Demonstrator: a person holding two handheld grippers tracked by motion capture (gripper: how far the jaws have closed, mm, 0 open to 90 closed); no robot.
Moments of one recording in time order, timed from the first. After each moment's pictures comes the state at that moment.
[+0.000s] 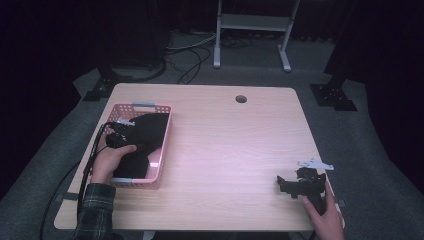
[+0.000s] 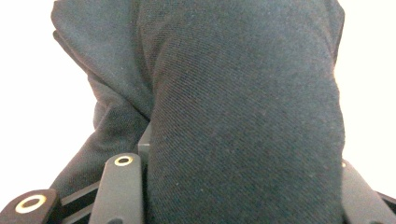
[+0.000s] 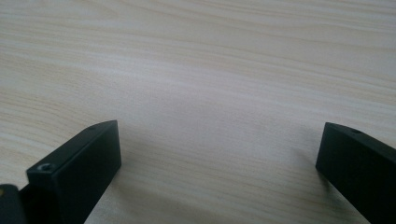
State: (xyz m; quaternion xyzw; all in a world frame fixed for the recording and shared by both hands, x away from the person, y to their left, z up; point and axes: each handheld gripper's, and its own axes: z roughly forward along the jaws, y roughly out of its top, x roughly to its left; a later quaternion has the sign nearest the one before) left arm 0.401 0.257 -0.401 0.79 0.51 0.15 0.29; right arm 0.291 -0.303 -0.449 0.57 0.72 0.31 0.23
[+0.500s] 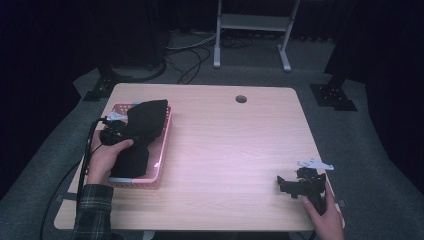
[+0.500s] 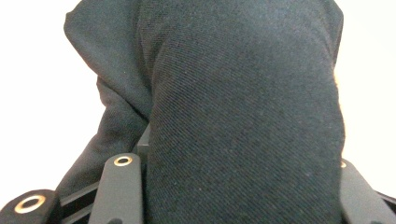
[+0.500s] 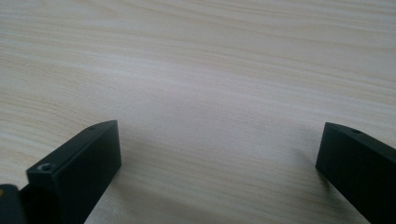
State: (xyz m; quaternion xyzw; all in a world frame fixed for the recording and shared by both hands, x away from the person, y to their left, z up) left arm 0.390 0.259 -0.376 0.76 0.49 0.22 0.37; right arm 0.291 -0.303 -0.449 0.57 0.72 0.31 0.23
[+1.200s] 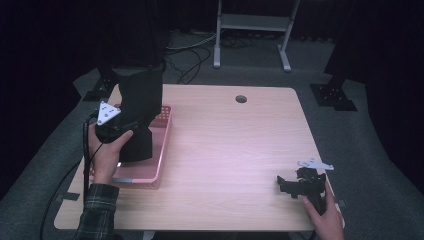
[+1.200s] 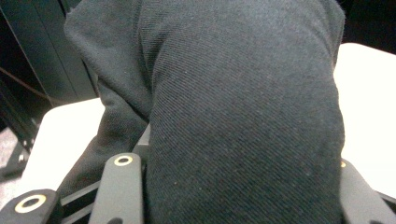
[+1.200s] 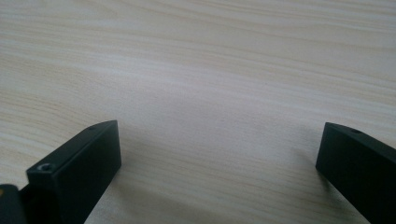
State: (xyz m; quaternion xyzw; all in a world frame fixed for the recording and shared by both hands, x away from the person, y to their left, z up) left arm 0.371 0.245 -0.343 0.67 0.43 0.35 0.48; right arm 0.291 -0.303 -0.449 0.57 0.72 0.31 0.23
